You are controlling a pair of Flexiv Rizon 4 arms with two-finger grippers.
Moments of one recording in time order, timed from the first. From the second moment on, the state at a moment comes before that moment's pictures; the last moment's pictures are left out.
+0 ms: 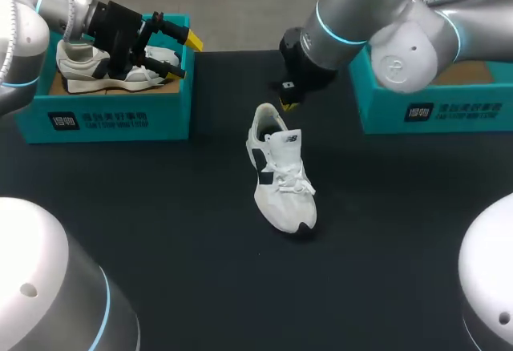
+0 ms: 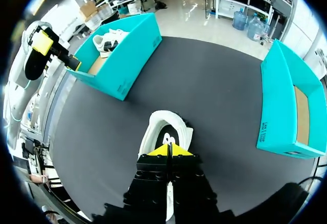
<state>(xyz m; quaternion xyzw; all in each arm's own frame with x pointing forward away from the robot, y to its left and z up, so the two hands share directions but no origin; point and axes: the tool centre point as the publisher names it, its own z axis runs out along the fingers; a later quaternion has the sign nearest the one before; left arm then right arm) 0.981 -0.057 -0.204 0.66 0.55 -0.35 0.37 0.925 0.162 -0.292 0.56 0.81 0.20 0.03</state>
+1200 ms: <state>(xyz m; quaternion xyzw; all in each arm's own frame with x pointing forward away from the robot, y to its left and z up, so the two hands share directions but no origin) 0.981 -0.057 -0.204 0.66 0.55 -0.35 0.37 0.901 0.170 -0.369 0.61 0.79 0.08 0.01</state>
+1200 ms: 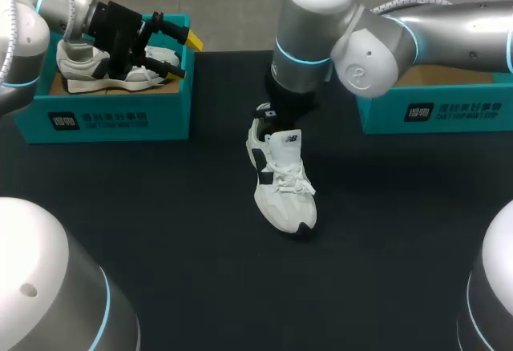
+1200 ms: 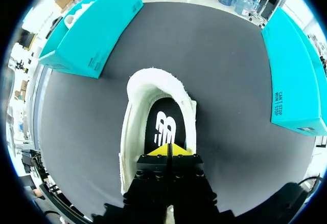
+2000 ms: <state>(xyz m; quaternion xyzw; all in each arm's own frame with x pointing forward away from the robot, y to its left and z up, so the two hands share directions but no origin) 0.981 -0.057 -0.204 0.66 0.55 -0.35 0.37 0.882 0.171 -0.400 0.60 0.80 0.04 -0.02</state>
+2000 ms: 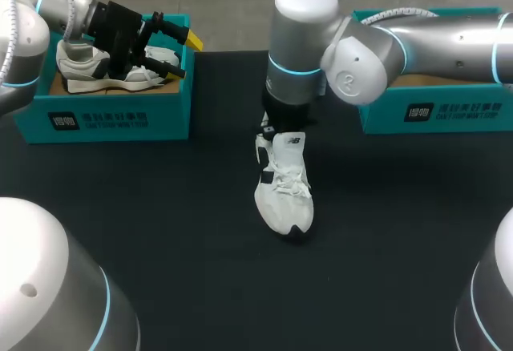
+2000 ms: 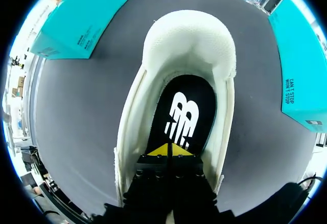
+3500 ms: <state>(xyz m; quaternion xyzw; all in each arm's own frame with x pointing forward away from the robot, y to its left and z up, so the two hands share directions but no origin) 0.981 -0.057 -0.204 0.66 0.55 -0.35 0.37 0.910 0.173 -0.390 0.65 0.76 0.00 -0.01</state>
